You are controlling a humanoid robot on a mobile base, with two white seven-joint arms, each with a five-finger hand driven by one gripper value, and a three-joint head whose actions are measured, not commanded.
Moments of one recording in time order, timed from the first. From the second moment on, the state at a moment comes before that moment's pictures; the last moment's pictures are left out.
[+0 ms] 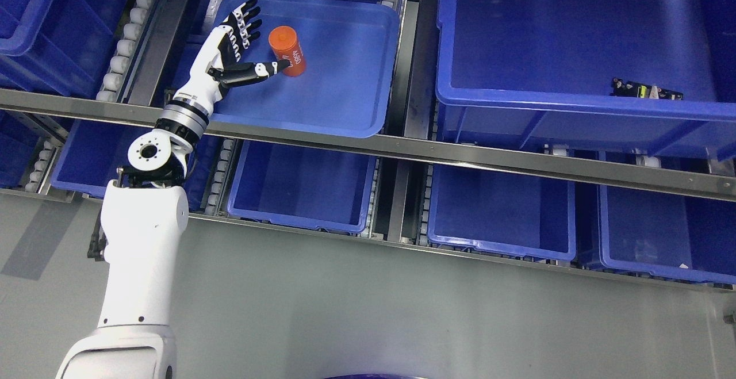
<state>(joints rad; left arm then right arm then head) -0.58 0.10 0.03 -1.14 0.05 -0.04 -0.38 0.00 0.00 0.00 0.00 0.00 -0.02 -0.03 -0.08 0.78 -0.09</state>
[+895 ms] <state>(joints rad) -0.73 0.08 -0.06 -0.90 0.01 -0.12 -0.37 0.00 0.00 0.00 0.00 0.00 -0.02 -0.03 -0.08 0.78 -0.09</state>
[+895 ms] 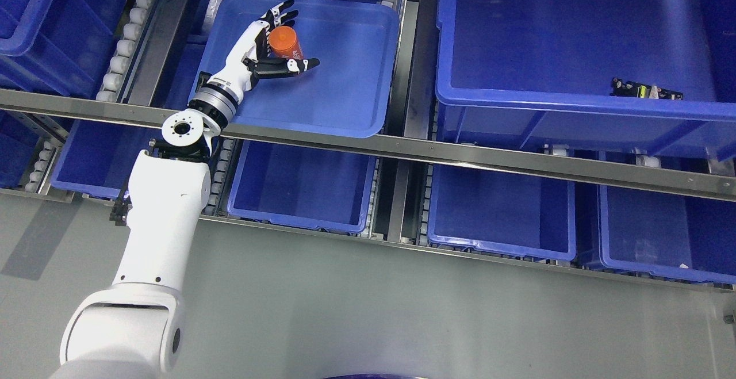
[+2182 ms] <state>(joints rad) -0.74 0.03 0.04 -0.77 0.00 -0.25 -0.39 0.00 0.00 0.00 0.00 0.00 -0.02 -0.03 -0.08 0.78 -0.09</state>
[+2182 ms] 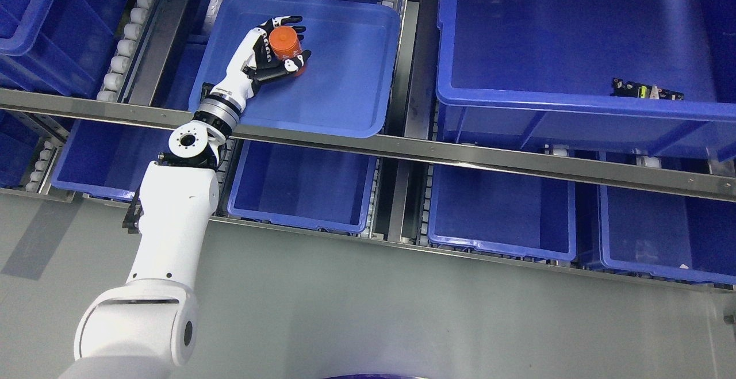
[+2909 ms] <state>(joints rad) -0.74 0.01 0.10 -0.77 0.00 -0.33 -0.40 0.00 0.00 0.00 0.00 0.00 -0.03 -0.03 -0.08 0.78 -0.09</state>
